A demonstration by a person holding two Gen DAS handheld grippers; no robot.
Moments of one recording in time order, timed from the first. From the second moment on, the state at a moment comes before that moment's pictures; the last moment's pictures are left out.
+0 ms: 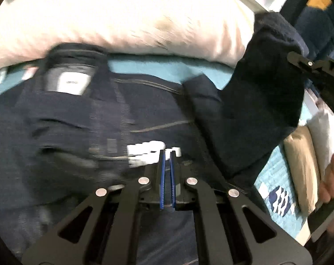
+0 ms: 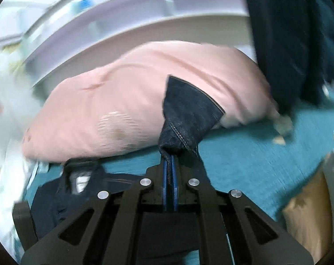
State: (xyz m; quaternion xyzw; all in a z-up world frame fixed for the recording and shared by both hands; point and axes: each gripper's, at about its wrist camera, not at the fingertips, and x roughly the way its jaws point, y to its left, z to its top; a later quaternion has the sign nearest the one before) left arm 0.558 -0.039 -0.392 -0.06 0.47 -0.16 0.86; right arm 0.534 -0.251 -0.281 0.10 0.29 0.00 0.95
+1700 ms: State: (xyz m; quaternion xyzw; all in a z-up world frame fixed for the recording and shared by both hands) left arm 0.603 0.148 -0.396 -0.17 0.50 0.00 0.85; right arm 0.515 -0.194 -0.379 0.11 0.37 0.05 0.92
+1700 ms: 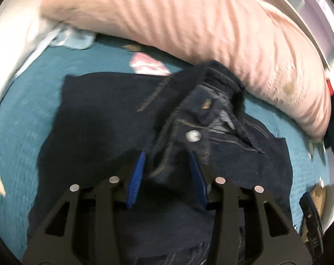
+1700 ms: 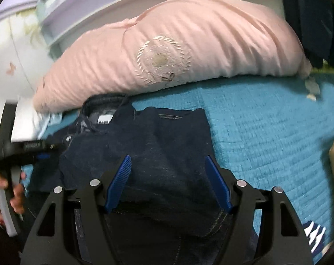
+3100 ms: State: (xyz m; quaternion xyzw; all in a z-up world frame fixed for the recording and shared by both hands) left arm 0.557 0.147 -0.375 -0.17 0.45 0.00 0.88; right arm 0.527 -0.188 -0.410 0.13 0.43 0.05 0.89
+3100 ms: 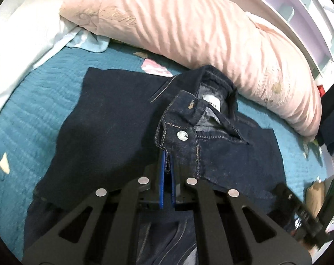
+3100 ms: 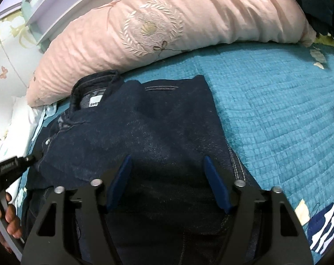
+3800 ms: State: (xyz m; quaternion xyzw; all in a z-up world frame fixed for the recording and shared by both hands) left arm 0.555 0.165 -0.397 -0.20 0.52 -0.01 0.83; right arm 0.543 -0.186 -0.430 0.12 0.50 0.06 0.85
